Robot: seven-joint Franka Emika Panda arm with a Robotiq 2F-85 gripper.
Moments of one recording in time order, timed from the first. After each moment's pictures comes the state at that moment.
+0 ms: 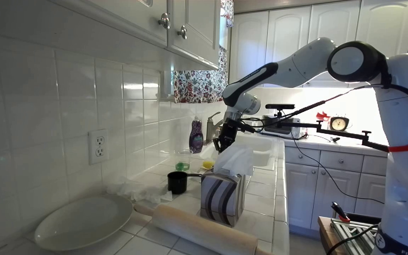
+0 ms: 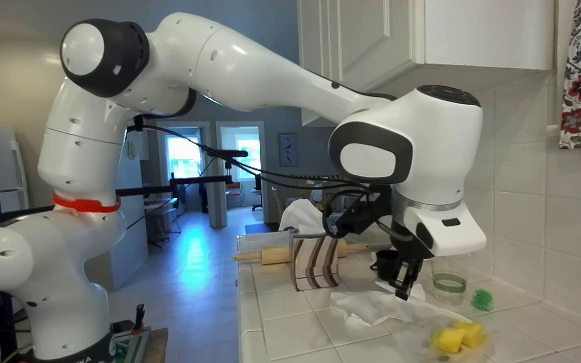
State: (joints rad) arm -0.36 0.31 -0.24 -1.83 0.54 1.99 0.19
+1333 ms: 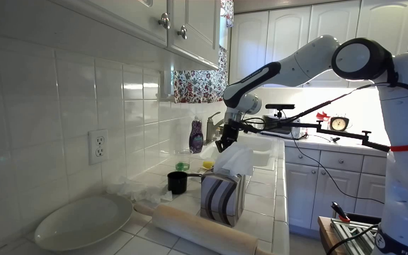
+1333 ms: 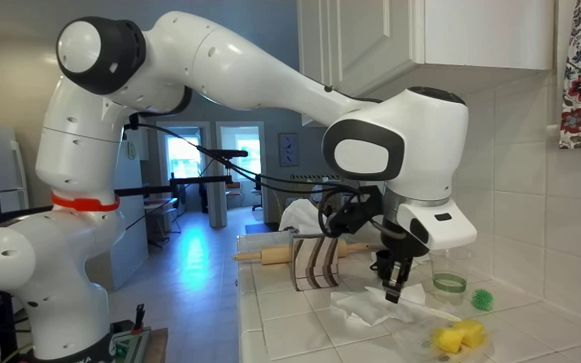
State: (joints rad) arm -0.34 0.27 -0.24 -1.87 0.45 1.99 0.14
